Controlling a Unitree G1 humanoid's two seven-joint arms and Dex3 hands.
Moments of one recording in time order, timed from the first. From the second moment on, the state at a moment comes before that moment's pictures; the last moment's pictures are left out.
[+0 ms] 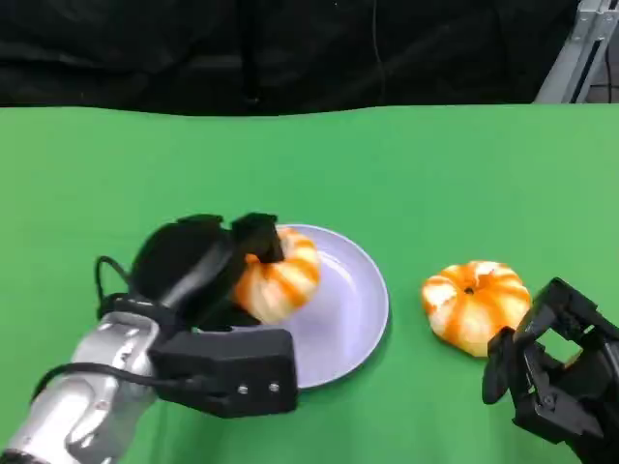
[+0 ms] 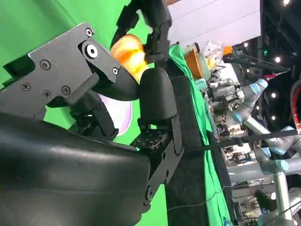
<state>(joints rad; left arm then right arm) -0.36 0.31 -0.44 0.25 0.76 -0.09 0.10 0.20 0.07 -0.07 -0.11 0.41 -0.09 0.35</state>
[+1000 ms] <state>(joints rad) -0.45 0.34 -0.50 0.29 0.79 -0.10 -0.13 0.22 0.07 -0.07 -0.13 0.41 -0.09 0.34</state>
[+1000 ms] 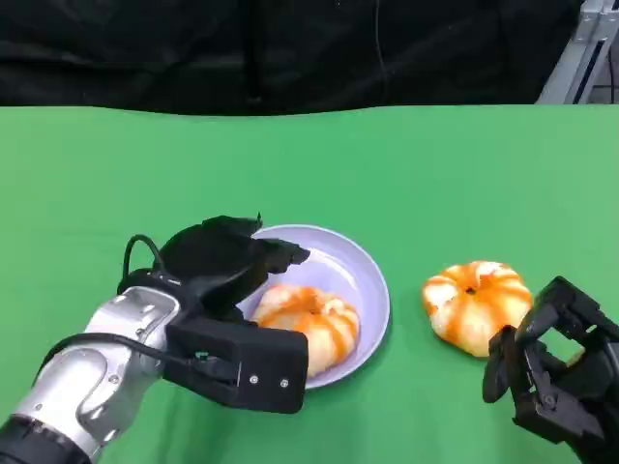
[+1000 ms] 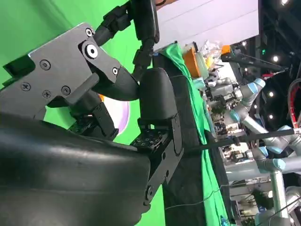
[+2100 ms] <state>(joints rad) 0.13 0.26 0.09 -0.32 -0.34 0.21 -0.37 0.24 0.06 -0.08 -0.18 0.42 -0.05 0.32</state>
